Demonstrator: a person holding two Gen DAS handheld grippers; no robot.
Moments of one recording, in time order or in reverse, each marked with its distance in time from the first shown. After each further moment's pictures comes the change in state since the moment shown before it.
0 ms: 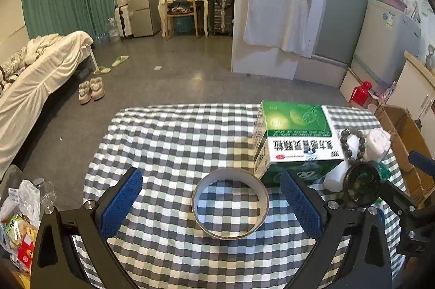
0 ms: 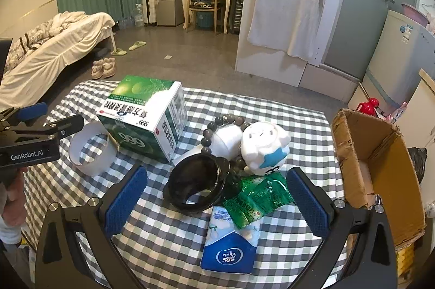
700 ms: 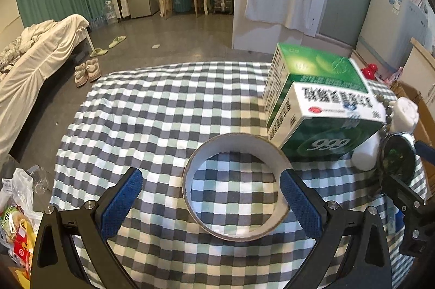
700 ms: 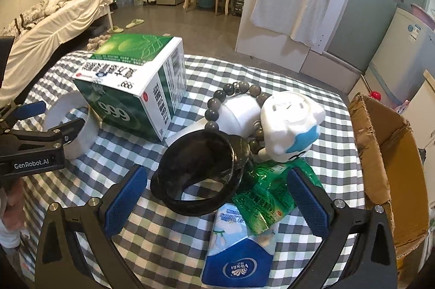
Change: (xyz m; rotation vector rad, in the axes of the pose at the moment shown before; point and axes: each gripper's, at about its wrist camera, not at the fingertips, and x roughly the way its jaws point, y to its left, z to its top) left arm 0.050 -0.005 -0.029 0.006 0.107 0.009; right arm 0.049 0.010 -0.014 -0.047 0.100 -0.033
